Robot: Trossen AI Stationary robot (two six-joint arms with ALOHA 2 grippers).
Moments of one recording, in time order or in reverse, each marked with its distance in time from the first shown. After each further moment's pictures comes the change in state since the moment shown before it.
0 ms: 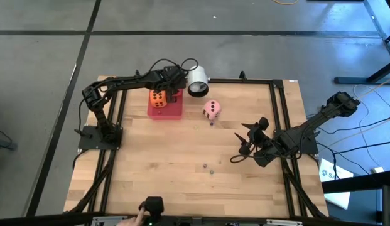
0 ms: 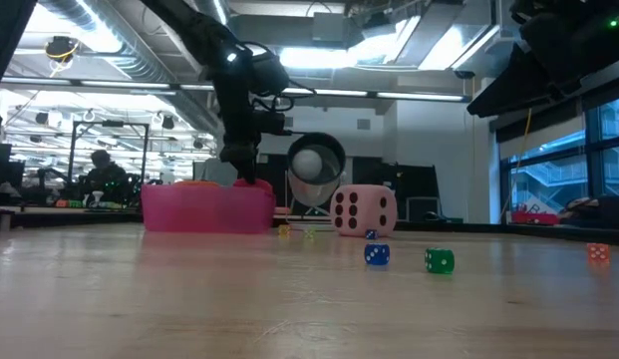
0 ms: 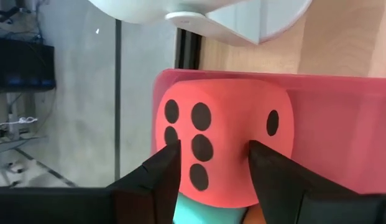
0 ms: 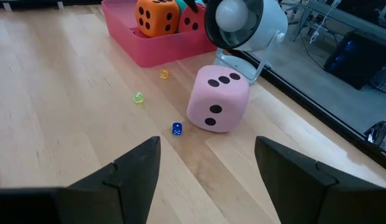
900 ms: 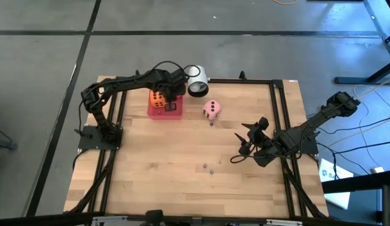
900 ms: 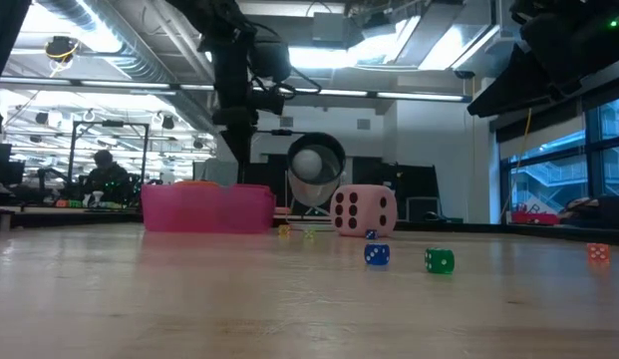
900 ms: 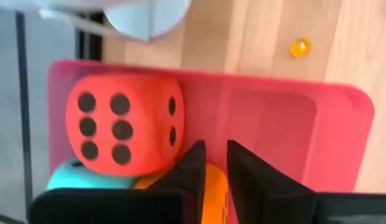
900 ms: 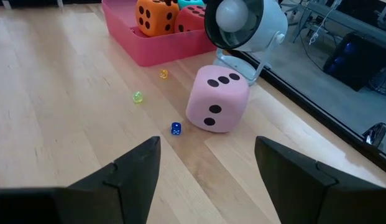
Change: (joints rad) left arm -0.070 -0.022 0.118 -0.350 0.246 -0.203; right arm 0.000 0.000 0.000 -0.002 0.001 -0.007
